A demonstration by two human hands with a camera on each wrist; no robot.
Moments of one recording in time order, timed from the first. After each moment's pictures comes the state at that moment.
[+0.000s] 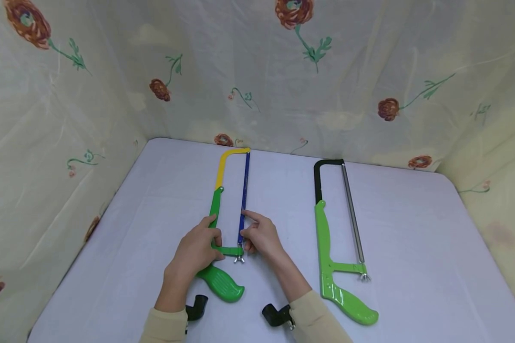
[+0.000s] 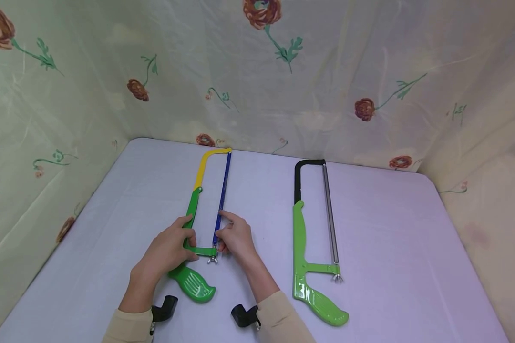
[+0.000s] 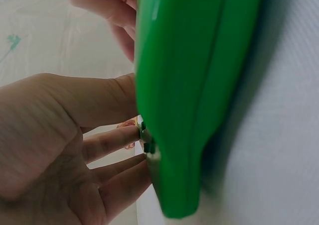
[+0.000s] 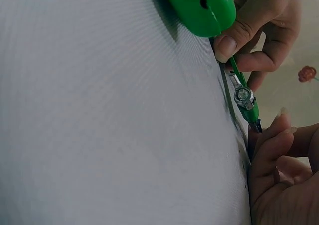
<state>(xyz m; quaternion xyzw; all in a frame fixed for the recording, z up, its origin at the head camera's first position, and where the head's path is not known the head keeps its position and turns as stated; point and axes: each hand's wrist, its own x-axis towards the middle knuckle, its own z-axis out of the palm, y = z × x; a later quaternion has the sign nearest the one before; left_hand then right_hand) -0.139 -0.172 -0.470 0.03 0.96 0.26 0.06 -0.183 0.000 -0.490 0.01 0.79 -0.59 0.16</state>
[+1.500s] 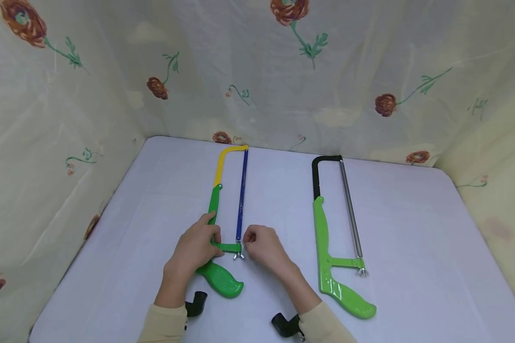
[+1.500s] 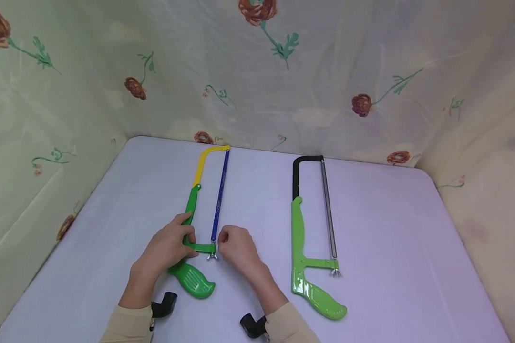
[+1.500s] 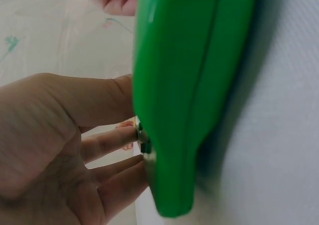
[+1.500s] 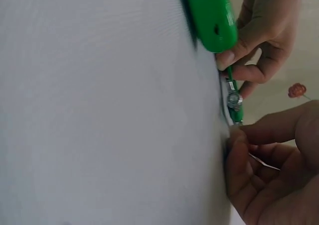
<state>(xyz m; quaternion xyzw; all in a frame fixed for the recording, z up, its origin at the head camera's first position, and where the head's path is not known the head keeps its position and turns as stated) -0.139 -0.170 -0.471 0.02 0.96 0.26 0.07 -0.155 0.013 -0.481 -0.10 0.90 -0.42 0.12</state>
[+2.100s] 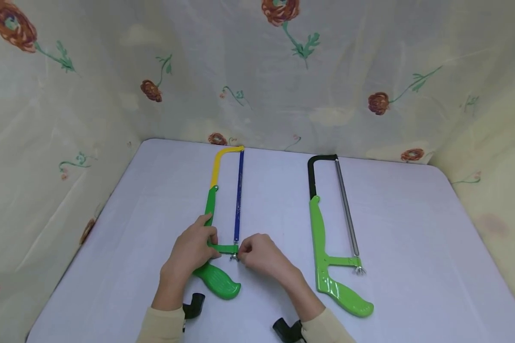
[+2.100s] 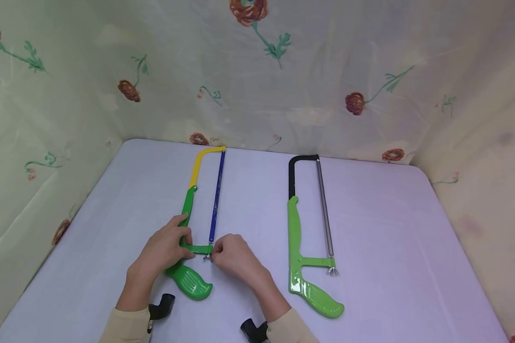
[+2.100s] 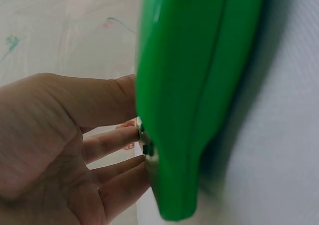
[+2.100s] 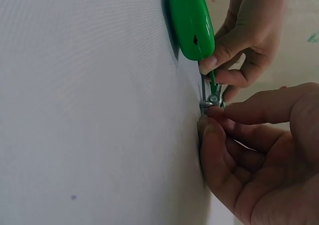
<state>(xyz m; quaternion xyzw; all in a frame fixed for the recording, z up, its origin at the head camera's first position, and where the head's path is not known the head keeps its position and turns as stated) -0.138 -0.168 -0.469 0.02 0.96 0.26 0.08 -0.140 0.024 -0.473 -0.15 0.88 -0.40 0.21</state>
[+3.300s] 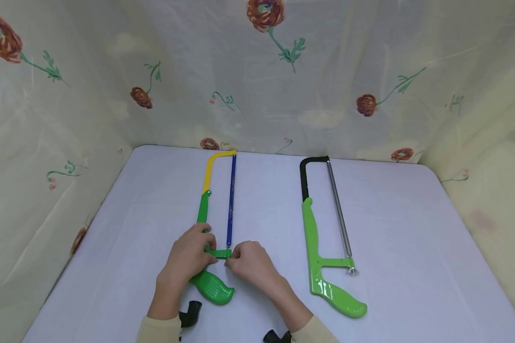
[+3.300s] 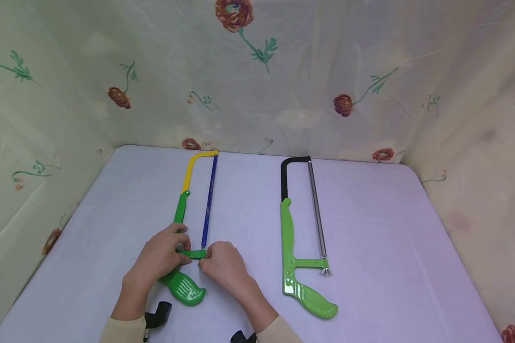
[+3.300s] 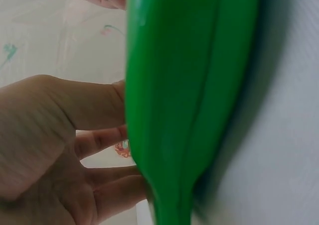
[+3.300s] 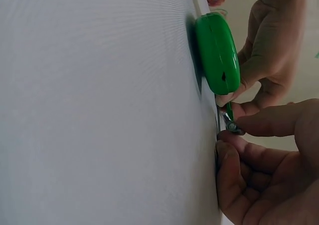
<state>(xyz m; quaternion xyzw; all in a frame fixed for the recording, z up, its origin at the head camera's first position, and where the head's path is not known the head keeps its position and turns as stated) -0.135 -0.161 -0.475 0.08 0.97 0.22 0.03 -0.126 0.012 -0.477 -0.10 0.90 -0.39 0.15</state>
